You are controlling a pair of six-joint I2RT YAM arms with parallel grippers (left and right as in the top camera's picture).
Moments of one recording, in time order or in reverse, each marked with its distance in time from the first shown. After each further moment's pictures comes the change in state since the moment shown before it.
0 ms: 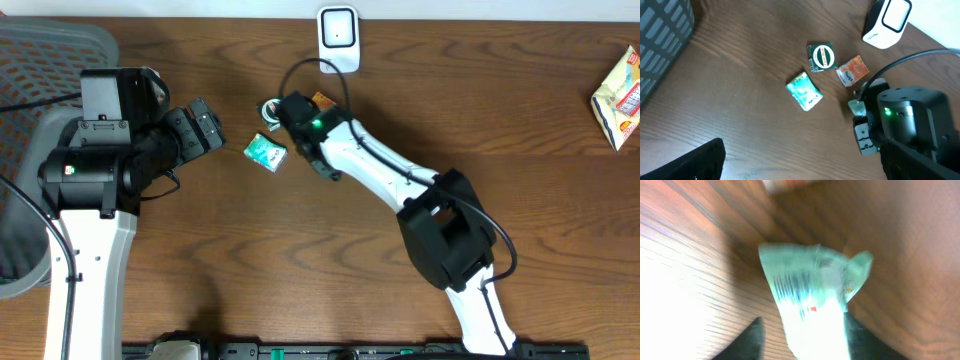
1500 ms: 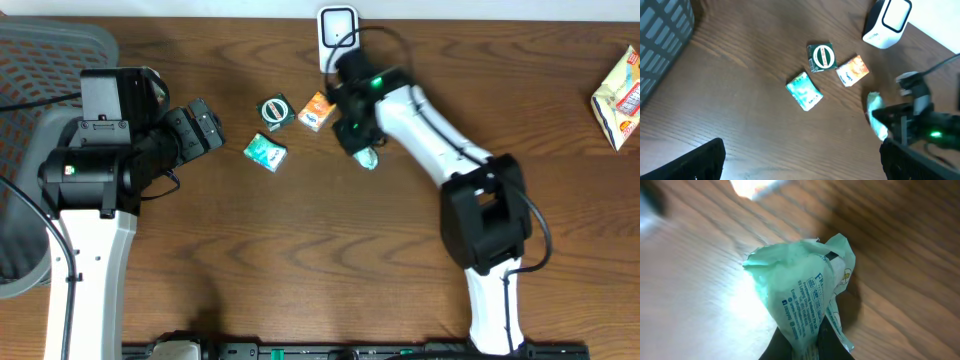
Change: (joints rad) left arm 0.000 0.000 0.000 -0.001 0.000 0.000; right arm -0.274 -0.030 0.030 -0.039 -0.599 -0.062
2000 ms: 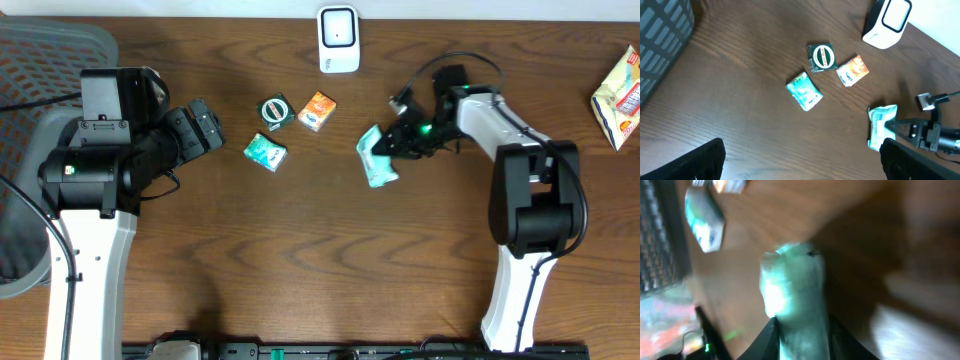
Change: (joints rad) left arm 0.000 0.000 0.000 0.001 0.000 0.000; right arm -0.343 0.001 -0.293 0.169 -0.655 0.032
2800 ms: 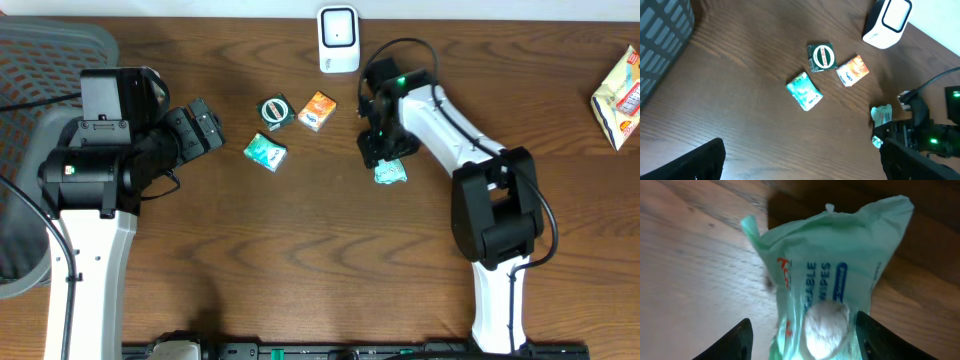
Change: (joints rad) left arm 0.000 0.000 0.000 -0.001 0.000 0.000; right arm 0.284 -0.001 0.174 -0.238 0.778 0.029
